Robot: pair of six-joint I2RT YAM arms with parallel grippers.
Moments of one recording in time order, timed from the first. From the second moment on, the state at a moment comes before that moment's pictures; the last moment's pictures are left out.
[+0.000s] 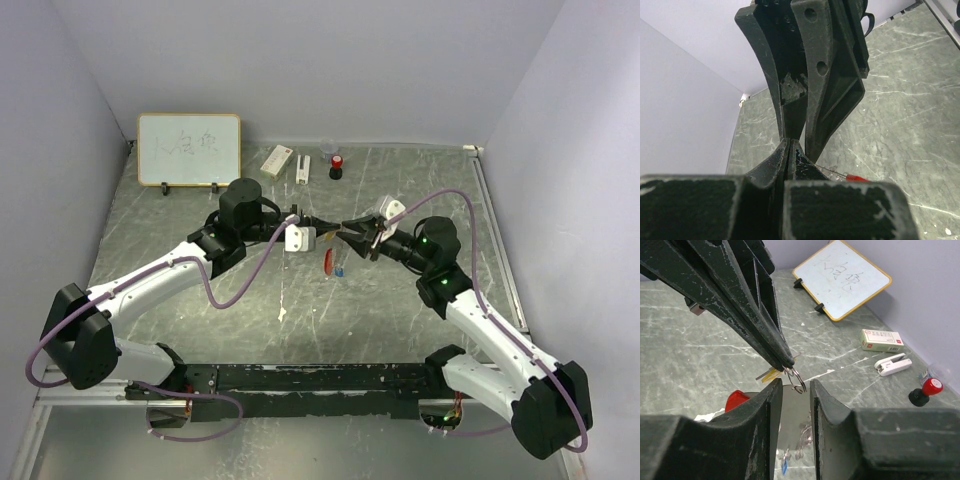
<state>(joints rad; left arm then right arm) -0.73 1.36 1.02 0.24 0.78 0.72 0.45 0.95 0.60 0.37 -0.64 -0.17</state>
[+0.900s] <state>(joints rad) -0.74 1.36 0.99 0.35 0.69 0.60 0.44 0.96 0.64 0.35 -0.66 -0.18</state>
